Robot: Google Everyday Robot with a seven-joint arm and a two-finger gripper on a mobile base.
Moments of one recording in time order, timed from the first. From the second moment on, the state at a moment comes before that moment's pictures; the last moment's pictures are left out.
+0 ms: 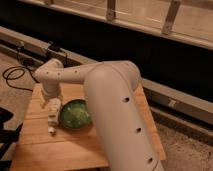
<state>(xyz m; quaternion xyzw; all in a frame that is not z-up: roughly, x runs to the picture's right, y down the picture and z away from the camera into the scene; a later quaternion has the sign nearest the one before) -0.313 0.081 0.828 -0.35 0.03 0.46 0.82</state>
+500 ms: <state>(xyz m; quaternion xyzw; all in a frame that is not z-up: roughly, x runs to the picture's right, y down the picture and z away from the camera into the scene) -0.323 0.100 0.842 -0.37 0.04 0.45 0.81</state>
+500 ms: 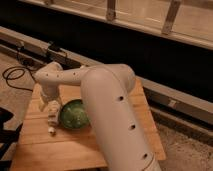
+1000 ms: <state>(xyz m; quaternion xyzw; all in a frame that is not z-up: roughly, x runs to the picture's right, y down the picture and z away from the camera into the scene) -0.317 0.108 0.853 -0.37 0.06 0.45 0.81</state>
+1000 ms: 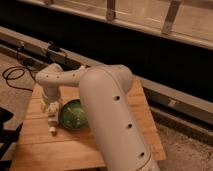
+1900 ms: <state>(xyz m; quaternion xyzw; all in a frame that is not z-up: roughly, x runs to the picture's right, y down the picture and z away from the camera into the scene) -0.311 0.124 0.861 -0.39 0.06 0.46 0.80</state>
